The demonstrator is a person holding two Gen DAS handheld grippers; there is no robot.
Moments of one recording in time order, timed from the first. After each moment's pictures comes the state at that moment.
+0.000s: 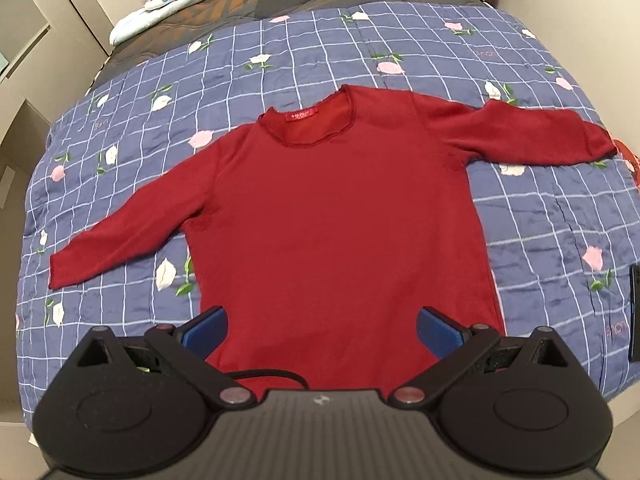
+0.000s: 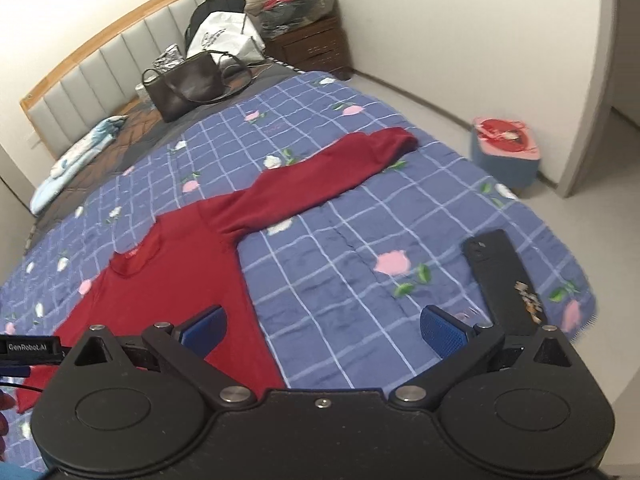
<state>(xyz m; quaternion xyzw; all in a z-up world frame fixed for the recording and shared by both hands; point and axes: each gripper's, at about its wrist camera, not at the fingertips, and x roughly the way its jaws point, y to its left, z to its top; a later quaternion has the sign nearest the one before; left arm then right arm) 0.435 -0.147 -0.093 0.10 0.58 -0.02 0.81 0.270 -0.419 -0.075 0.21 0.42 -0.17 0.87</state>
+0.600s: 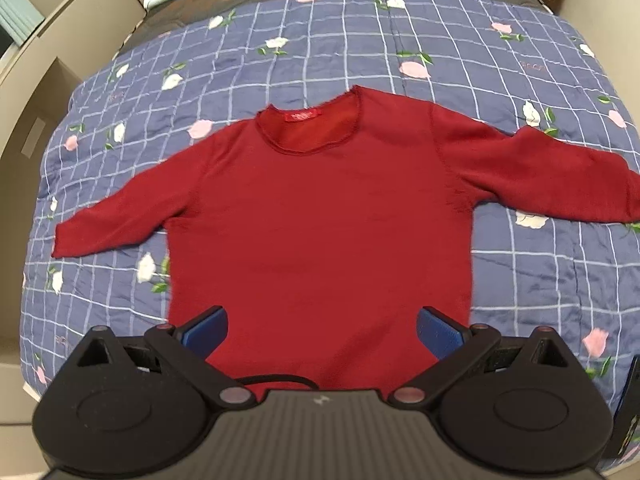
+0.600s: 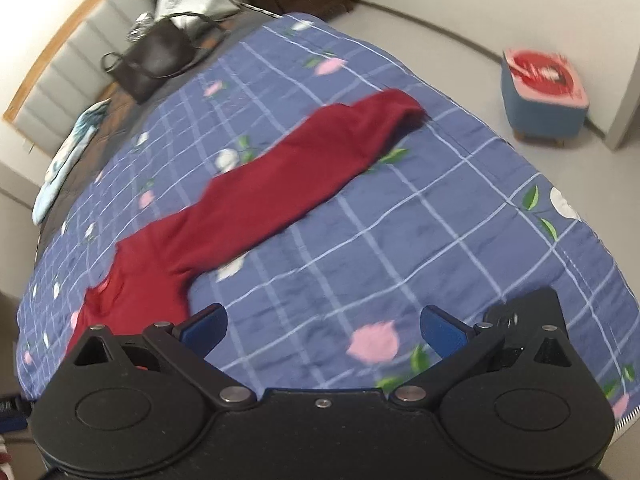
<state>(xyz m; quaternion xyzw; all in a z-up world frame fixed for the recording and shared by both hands) 0.516 -0.232 -0.117 0.07 0.62 0.07 0.78 0.407 -0.597 -0.165 0.30 0.50 -0.12 0.80</state>
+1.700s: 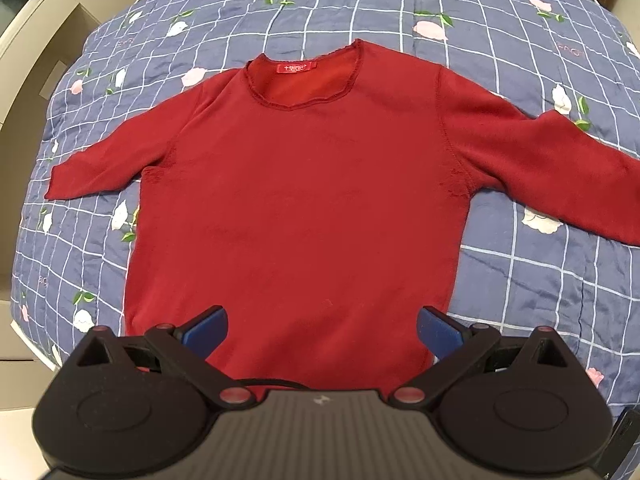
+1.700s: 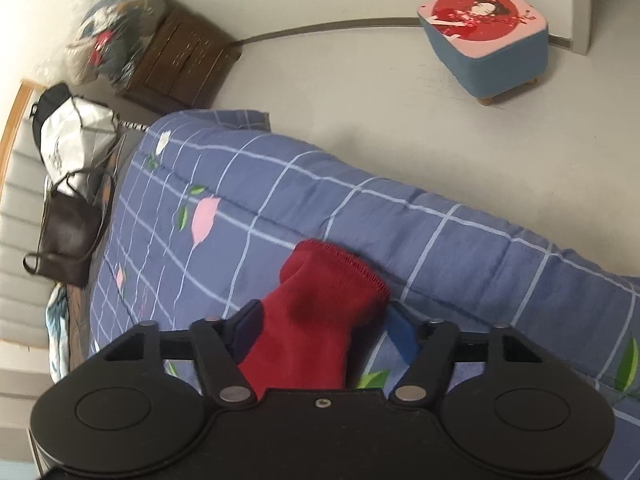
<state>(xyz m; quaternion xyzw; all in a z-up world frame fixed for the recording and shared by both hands) 0.528 -0.269 -0.167 0.03 0.65 0.14 0.75 0.557 -0.769 -0.280 0.50 0.41 -0.25 0.72</state>
